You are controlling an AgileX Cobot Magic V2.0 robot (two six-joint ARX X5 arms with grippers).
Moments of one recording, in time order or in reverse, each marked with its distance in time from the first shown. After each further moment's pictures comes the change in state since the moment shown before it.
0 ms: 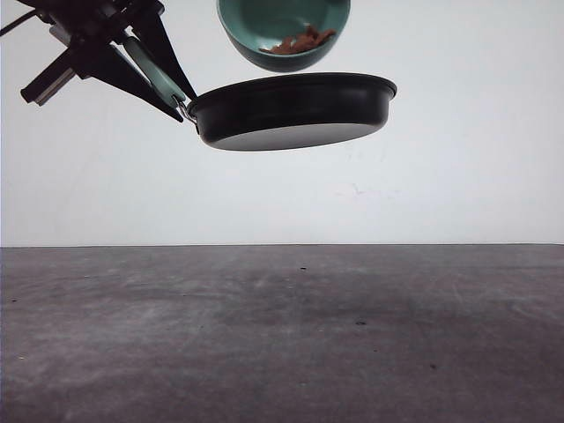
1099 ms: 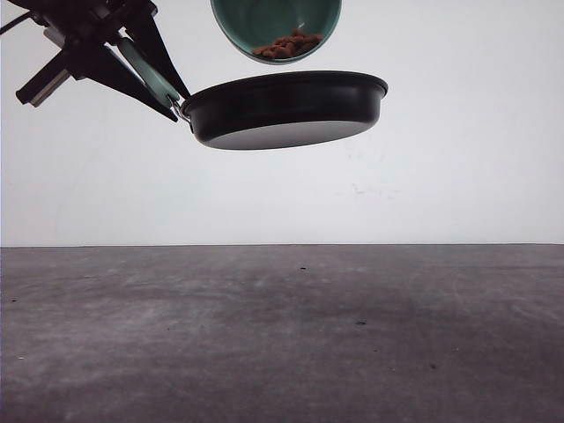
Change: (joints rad) left arm 0.027 0.000 0.000 0.000 0.032 0.006; right arm 0.045 0.043 0.000 0.225 -0.028 -0.728
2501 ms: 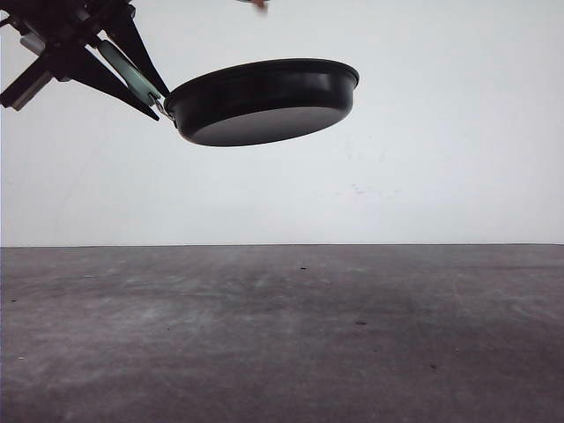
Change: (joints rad) left arm 0.088 0.000 0.000 -0.005 0.069 -0.037; right arm 0.004 0.000 0.000 0.230 -0.078 0.047
